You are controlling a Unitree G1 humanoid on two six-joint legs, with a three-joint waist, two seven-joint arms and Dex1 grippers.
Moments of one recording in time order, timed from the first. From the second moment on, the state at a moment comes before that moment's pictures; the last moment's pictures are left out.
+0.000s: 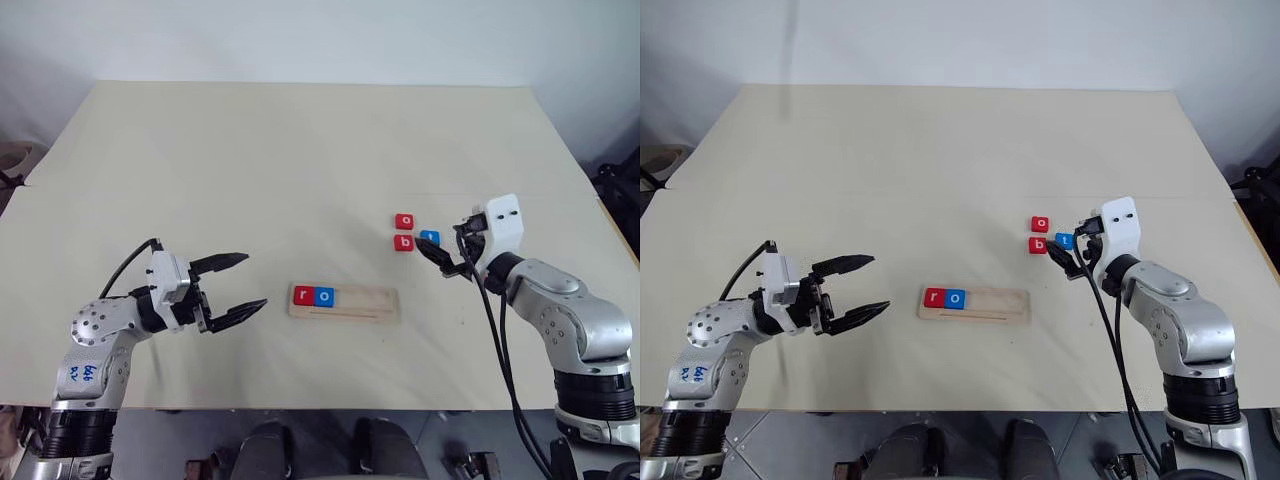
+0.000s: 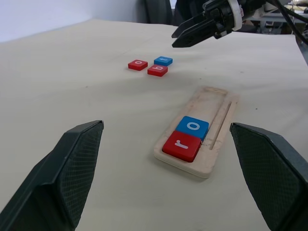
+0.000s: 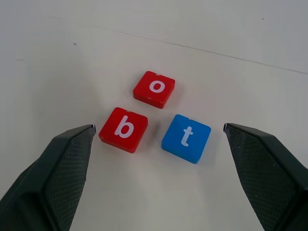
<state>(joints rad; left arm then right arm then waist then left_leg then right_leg) -0.15 0.59 0.18 -0.08 -0.50 0.09 -1.06 -0.39 -0.56 -0.15 -0.25 0.48 0.88 0.31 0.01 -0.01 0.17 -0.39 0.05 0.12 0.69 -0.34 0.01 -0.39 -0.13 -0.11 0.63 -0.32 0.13</state>
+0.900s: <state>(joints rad) -0.14 0.59 0.17 -0.13 -0.50 0.11 -1.04 -0.52 -0.26 -0.08 -0.26 0.40 1.13 0.08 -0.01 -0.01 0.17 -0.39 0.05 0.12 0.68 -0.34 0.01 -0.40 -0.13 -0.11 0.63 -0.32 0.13</state>
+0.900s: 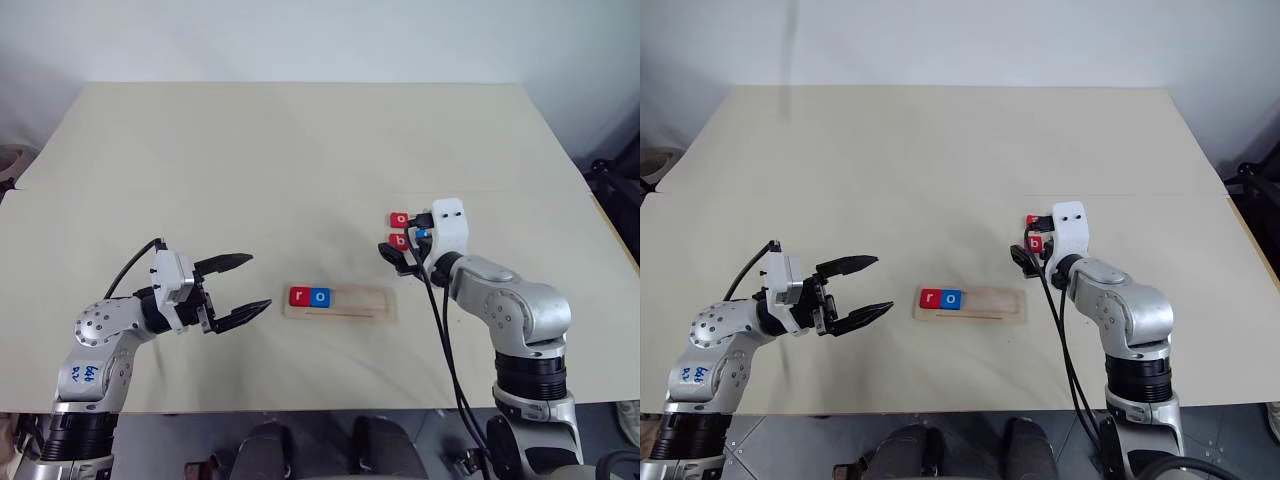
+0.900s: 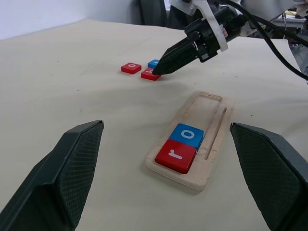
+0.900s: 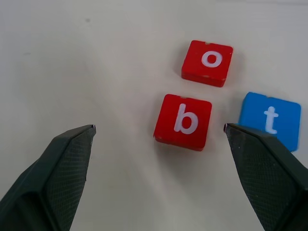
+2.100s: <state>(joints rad) -0.27 0.56 0.06 0.01 -0.49 0.08 -1.13 -0.15 -0.34 -0.25 -0.69 0.34 1.32 0.12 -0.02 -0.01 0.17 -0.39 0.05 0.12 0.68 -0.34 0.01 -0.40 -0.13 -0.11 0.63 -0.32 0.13</state>
